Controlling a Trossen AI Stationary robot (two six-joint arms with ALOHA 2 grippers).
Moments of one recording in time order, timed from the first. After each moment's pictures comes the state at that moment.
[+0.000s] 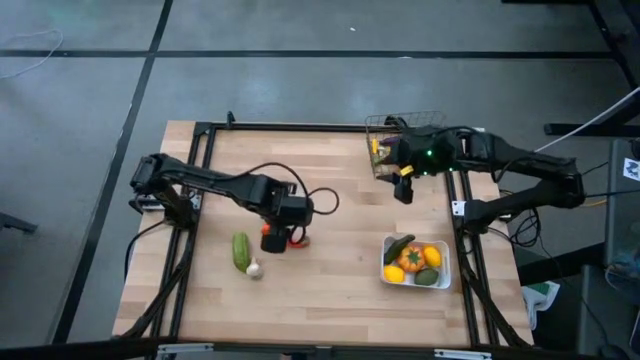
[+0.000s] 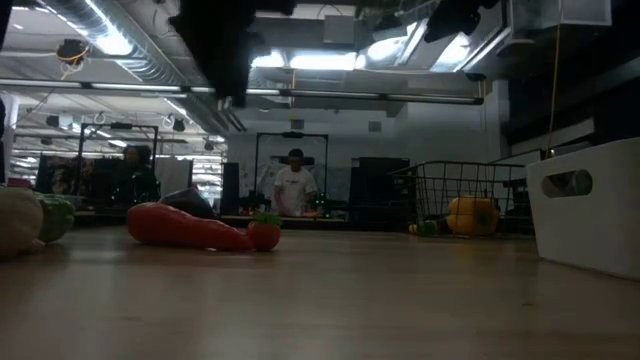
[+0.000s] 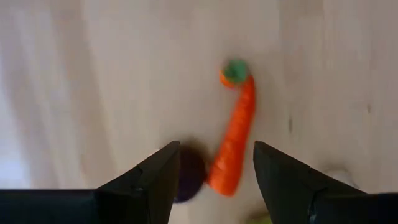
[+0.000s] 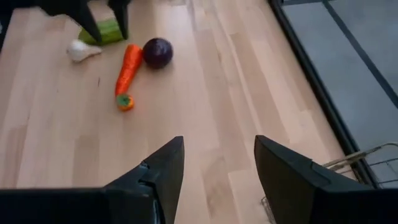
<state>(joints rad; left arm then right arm) -0.14 1.70 1.51 -1.18 -0.14 0.00 -0.14 1.18 1.35 -0.89 0.04 0.00</state>
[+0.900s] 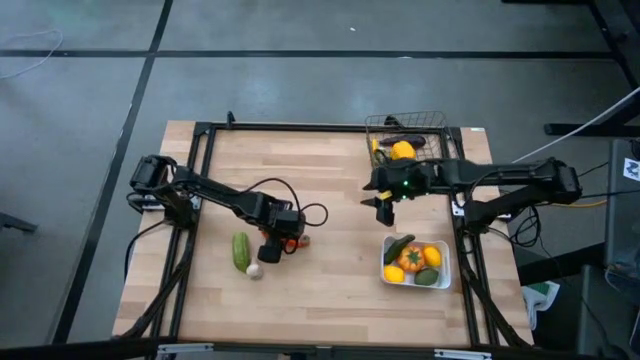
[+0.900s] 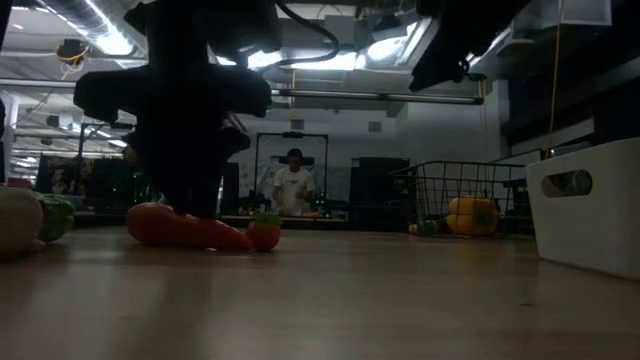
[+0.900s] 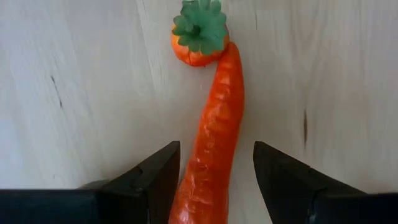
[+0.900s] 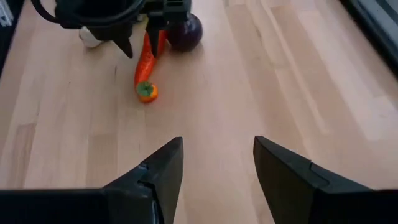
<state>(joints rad) -0.14 1.70 1.04 -0.68 -0.02 0.03 -0.03 1.22 1.03 -0.53 0.03 0.13</state>
